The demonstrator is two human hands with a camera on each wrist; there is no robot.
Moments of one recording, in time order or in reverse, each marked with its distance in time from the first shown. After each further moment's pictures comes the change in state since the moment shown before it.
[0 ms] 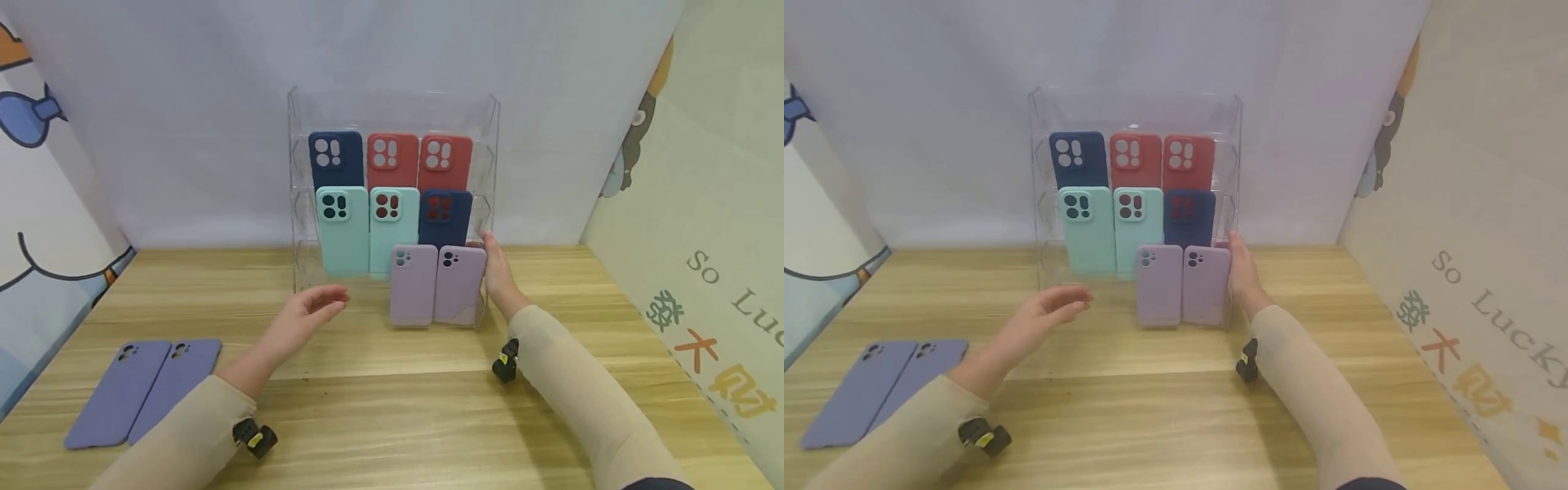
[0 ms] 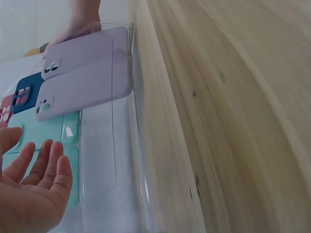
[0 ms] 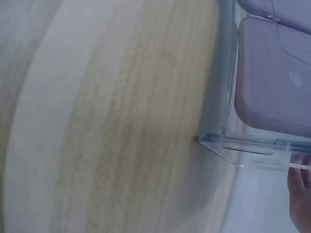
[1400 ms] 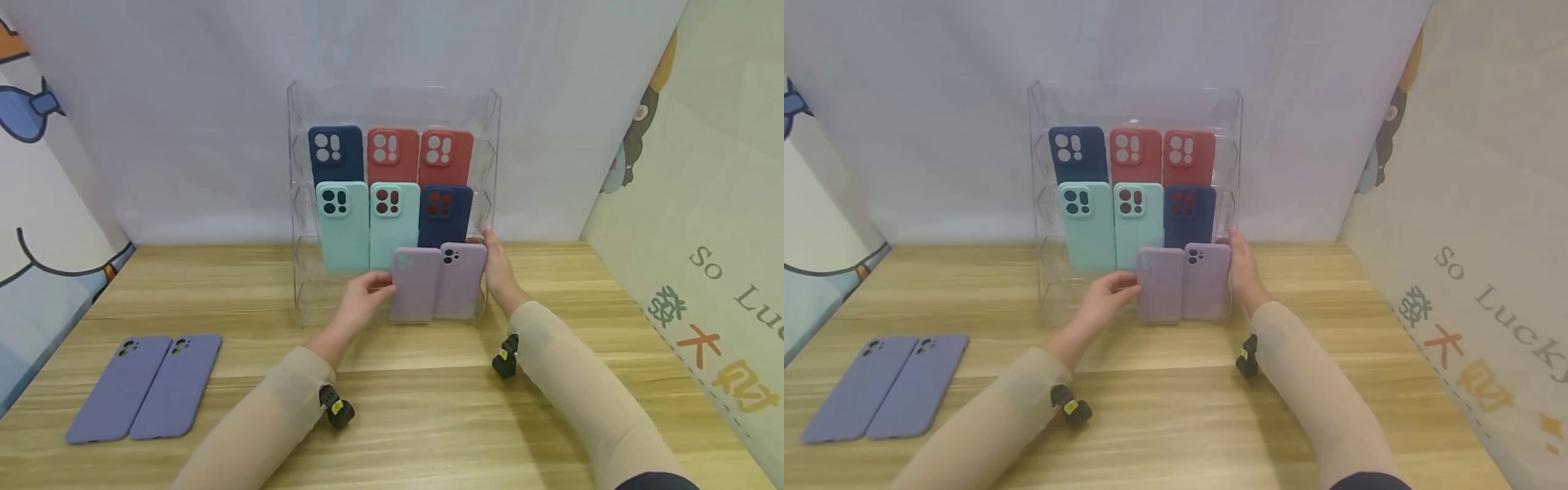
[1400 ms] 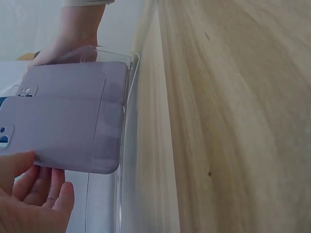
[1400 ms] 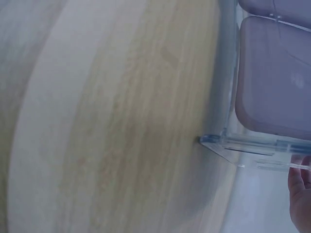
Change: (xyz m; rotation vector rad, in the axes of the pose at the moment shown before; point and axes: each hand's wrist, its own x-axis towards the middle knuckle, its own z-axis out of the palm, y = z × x) left_hand 0.066 -0.003 0.079 -0.080 0.208 -0.040; right_hand -0.006 -0.010 0.002 0.031 -0.001 -0.020
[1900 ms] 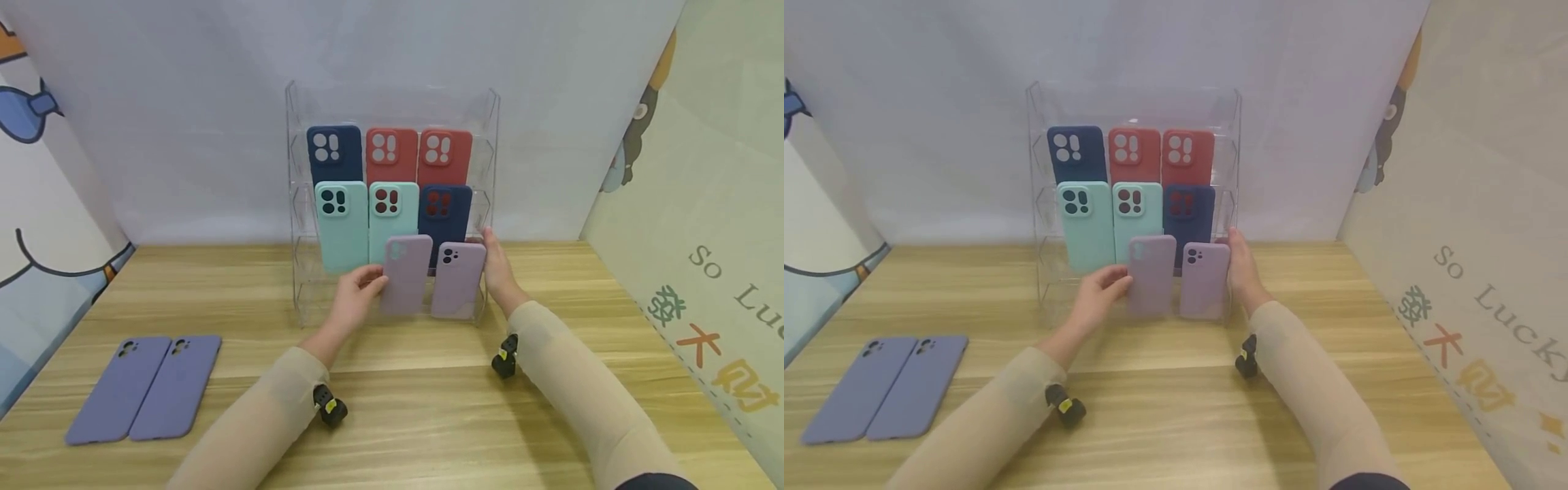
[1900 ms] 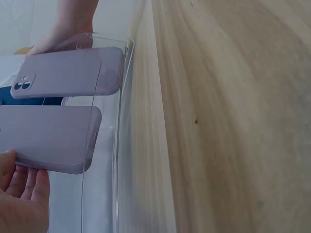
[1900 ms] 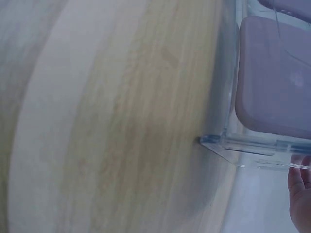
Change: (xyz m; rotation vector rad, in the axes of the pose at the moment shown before) left_hand 0.005 -0.008 -0.006 -0.087 0.085 0.093; right_hand 0.004 0.012 0.000 -0.010 0.023 -0.023
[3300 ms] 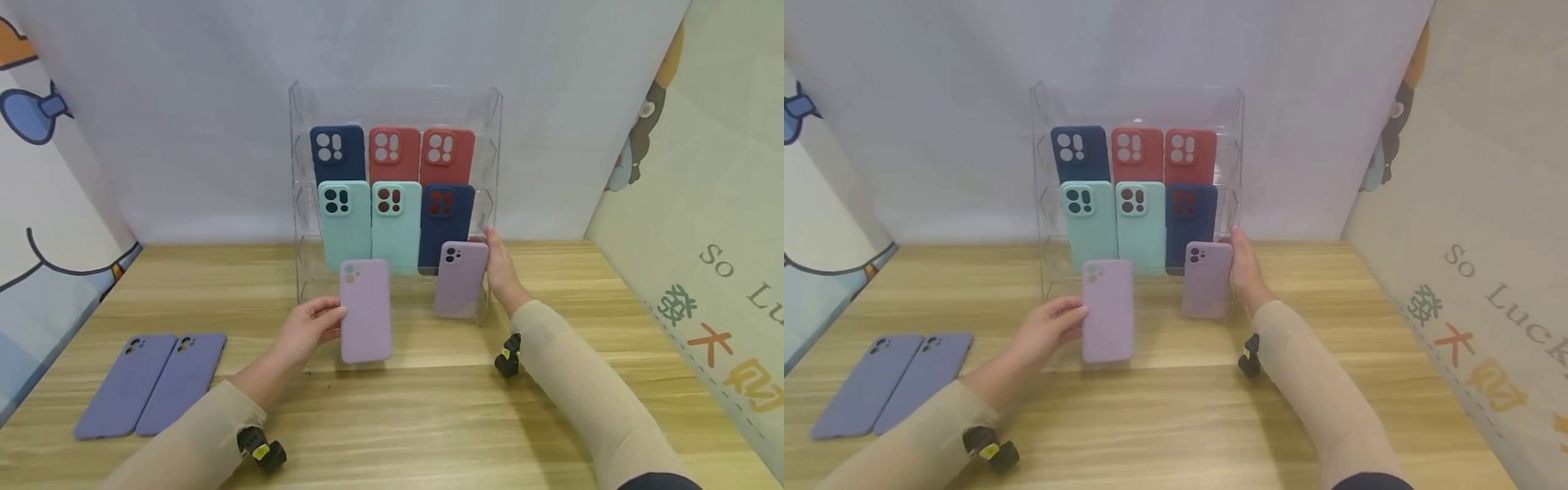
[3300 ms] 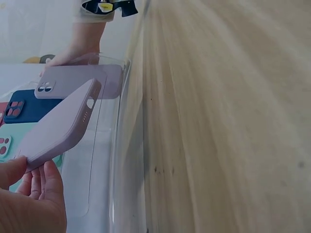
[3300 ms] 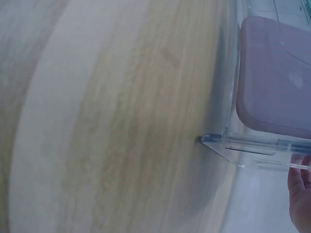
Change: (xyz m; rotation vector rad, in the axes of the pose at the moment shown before) left_hand -0.054 0.006 -0.070 -0.138 -0.091 -0.343; right_hand 0.002 0.000 0.001 0.033 -0.023 0.018
